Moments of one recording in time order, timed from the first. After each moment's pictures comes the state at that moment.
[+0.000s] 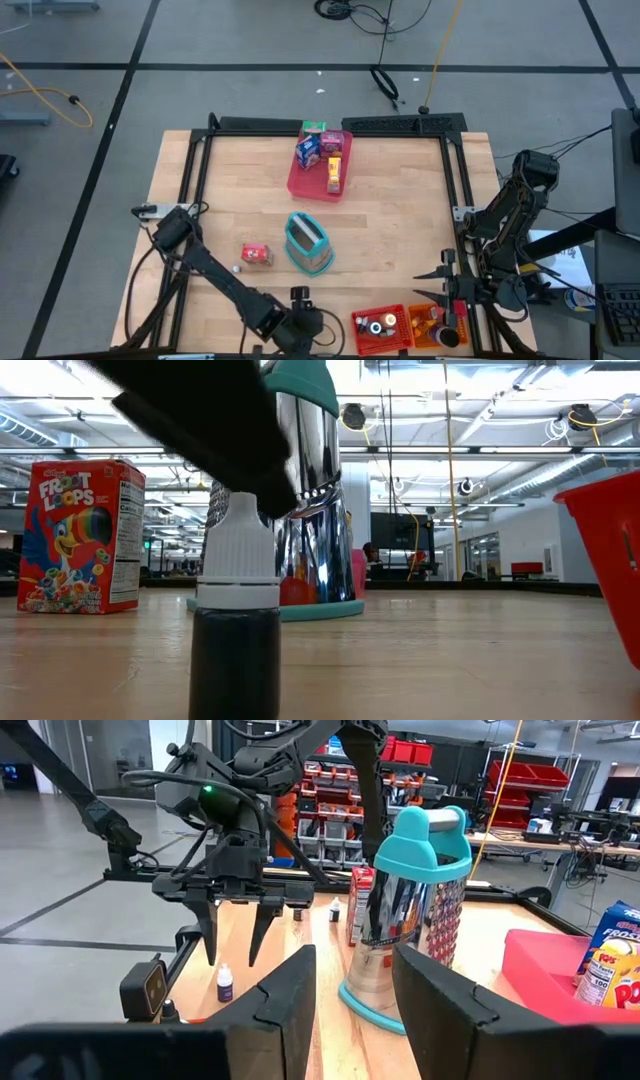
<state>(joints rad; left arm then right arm) -0.68 2.13 1.59 -0.47 -0.36 -0.59 1.28 1.26 0.42 0.74 1.33 0.07</state>
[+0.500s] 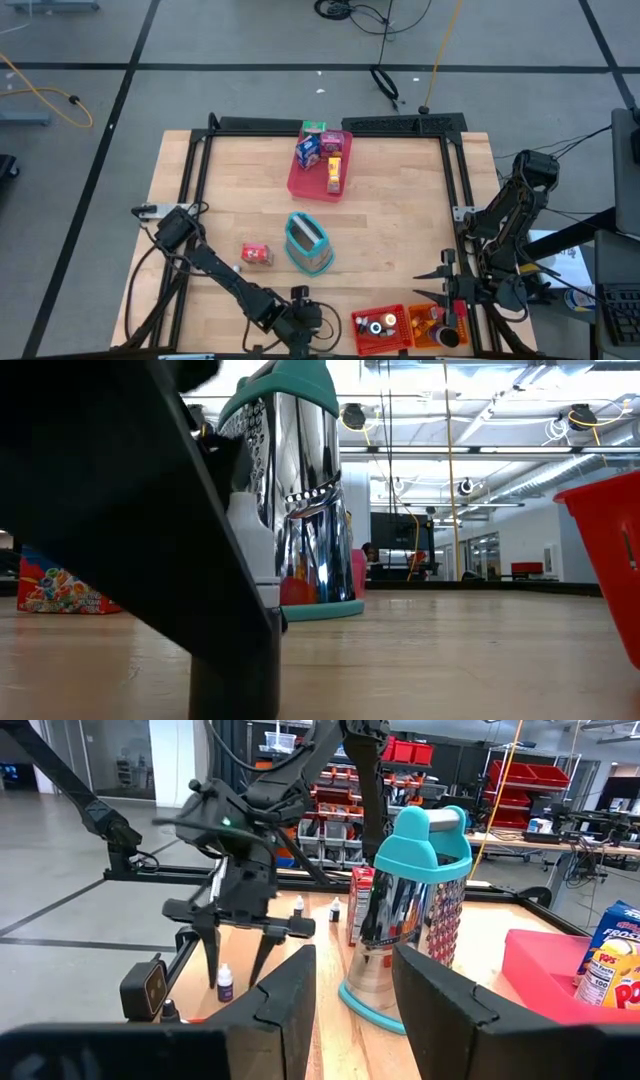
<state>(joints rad) -0.66 2.13 1.43 -0.23 -0.29 -0.61 1.28 1.26 0.42 0.74 1.33 0.07</state>
